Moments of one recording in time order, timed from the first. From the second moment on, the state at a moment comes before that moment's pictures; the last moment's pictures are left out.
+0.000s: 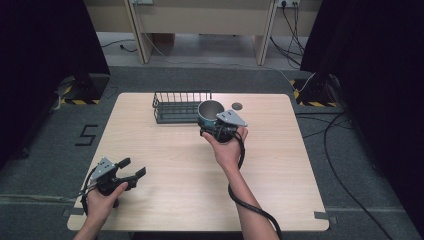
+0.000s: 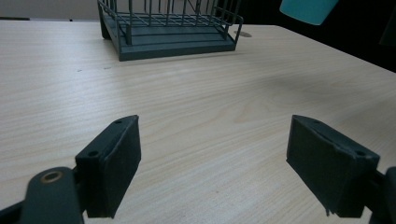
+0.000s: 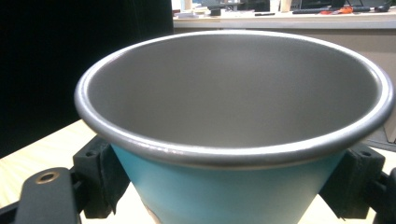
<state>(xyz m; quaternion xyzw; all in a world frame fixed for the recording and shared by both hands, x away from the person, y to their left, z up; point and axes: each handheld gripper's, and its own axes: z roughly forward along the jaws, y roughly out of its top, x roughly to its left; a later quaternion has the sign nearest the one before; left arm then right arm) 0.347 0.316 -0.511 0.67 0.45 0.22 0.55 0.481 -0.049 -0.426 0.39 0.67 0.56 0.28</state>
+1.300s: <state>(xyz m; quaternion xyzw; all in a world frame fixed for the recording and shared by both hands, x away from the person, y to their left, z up) 0.348 0.315 -0.511 0.67 0.45 0.22 0.55 0.532 -0.023 -0.398 0.39 0.67 0.56 0.29</state>
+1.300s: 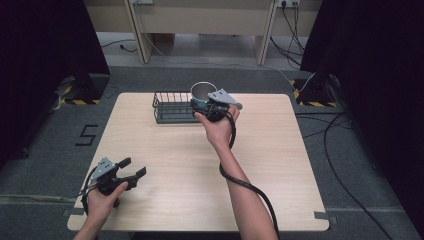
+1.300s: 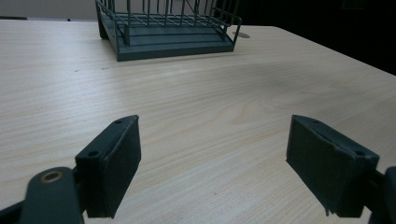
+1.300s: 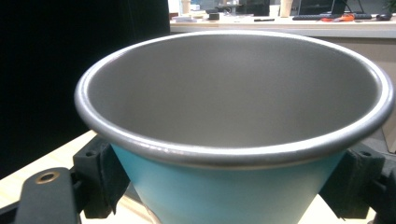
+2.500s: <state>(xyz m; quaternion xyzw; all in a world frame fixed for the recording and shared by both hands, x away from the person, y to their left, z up) 0.349 0.316 -0.511 0.67 0.45 0.22 0.55 0.568 0.002 -0.391 0.40 0.67 0.56 0.27</state>
